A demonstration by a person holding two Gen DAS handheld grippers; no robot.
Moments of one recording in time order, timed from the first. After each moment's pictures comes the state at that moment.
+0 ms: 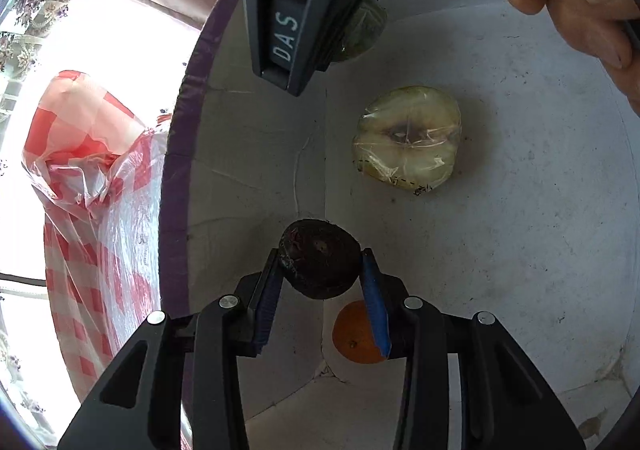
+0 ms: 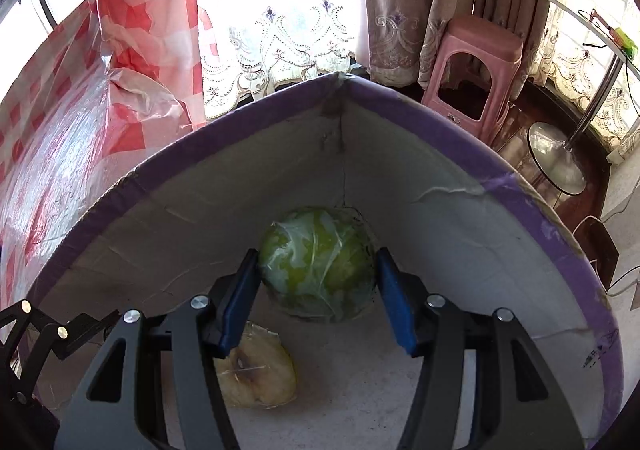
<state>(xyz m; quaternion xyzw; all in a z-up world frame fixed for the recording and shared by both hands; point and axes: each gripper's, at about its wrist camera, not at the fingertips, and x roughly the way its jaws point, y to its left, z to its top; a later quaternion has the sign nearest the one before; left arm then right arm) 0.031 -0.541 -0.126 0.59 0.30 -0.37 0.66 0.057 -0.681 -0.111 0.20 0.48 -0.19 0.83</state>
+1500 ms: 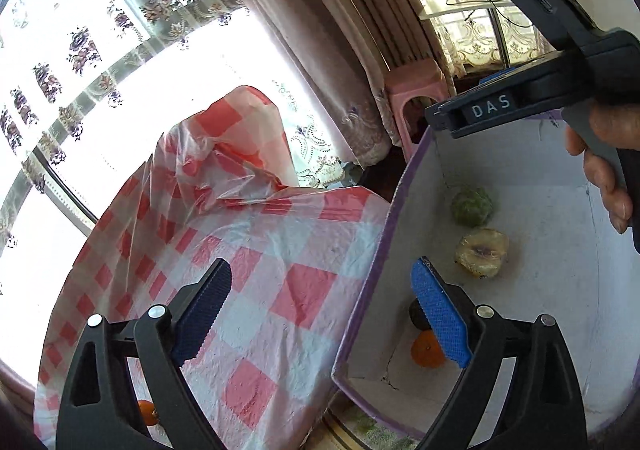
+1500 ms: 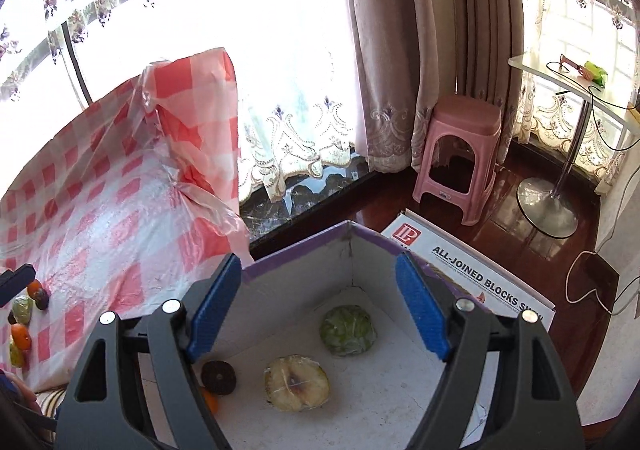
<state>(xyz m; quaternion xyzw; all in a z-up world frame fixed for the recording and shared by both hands) 0.044 -0.447 0.016 0.37 0.18 -0.35 0.84 0.004 -0.653 0.003 0.19 0.32 -0.22 0.90</state>
